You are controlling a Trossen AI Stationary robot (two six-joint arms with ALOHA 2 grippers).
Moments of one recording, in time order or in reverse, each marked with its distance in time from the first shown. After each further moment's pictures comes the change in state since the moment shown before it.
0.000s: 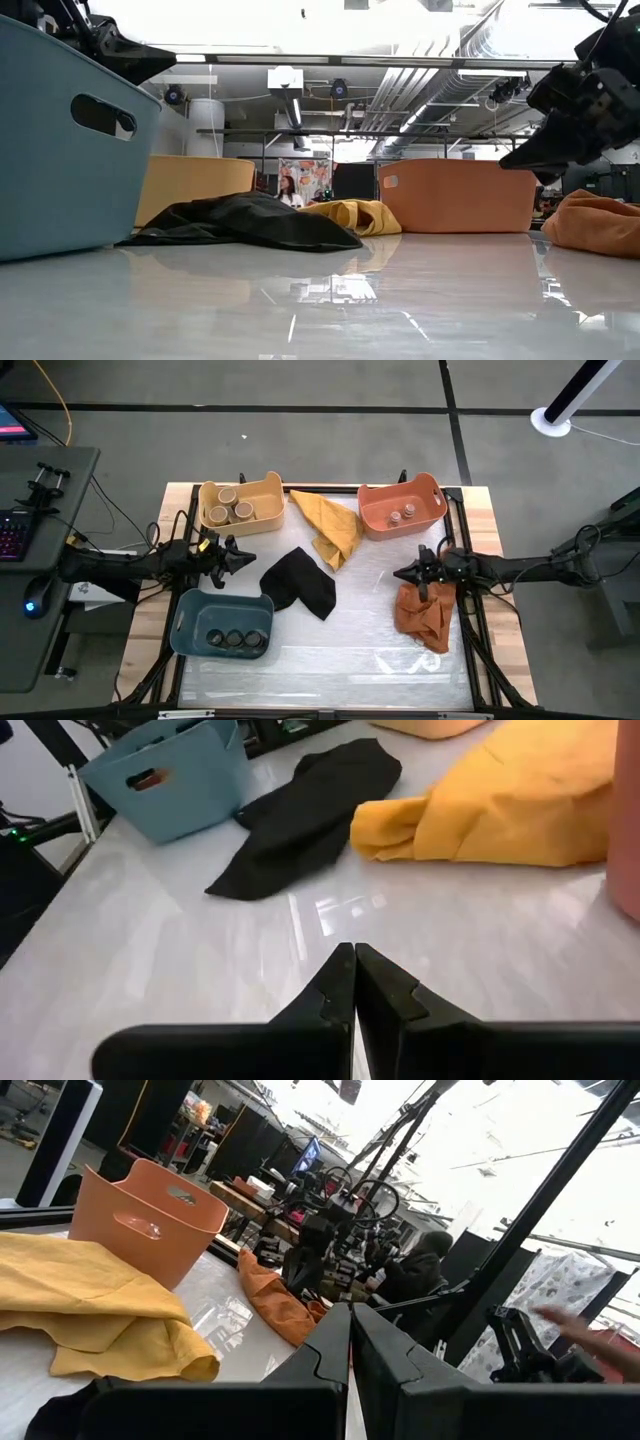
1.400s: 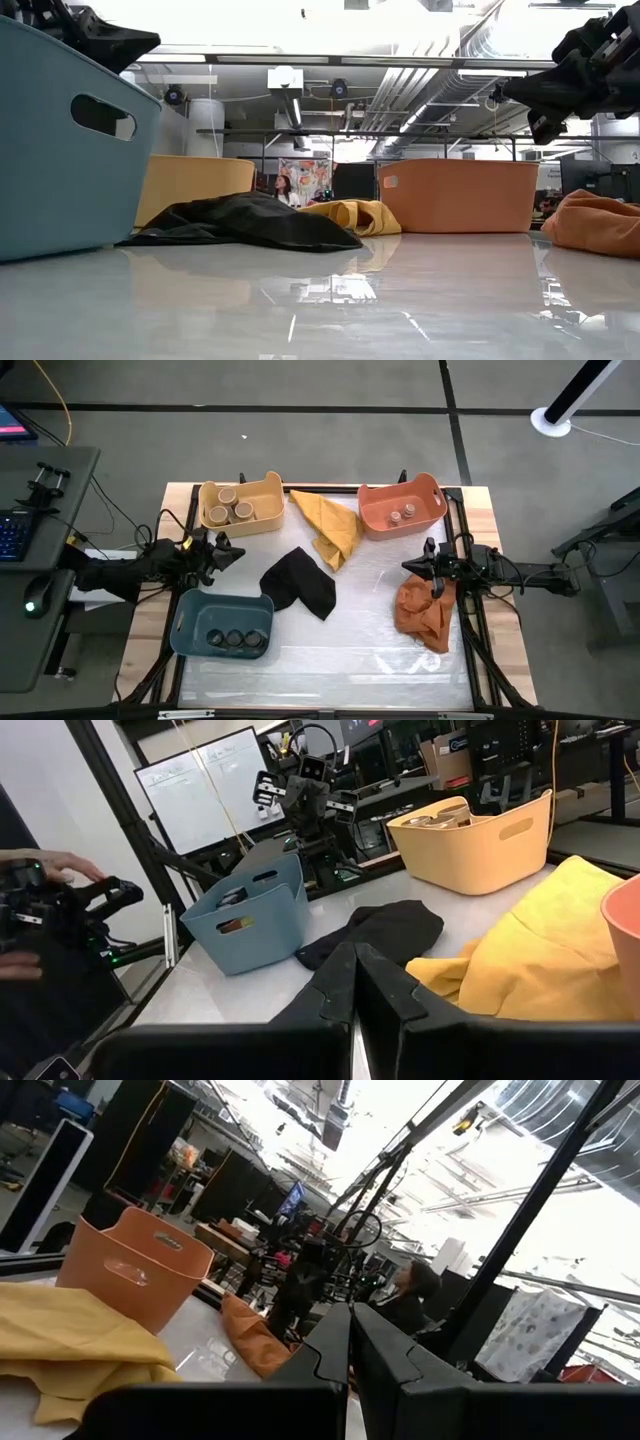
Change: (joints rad) left arm 0.004 -0.287 -0.002 -0.162 -0.019 0.000; right arm 0.017 -0.359 -0.004 0.014 0.004 0.000
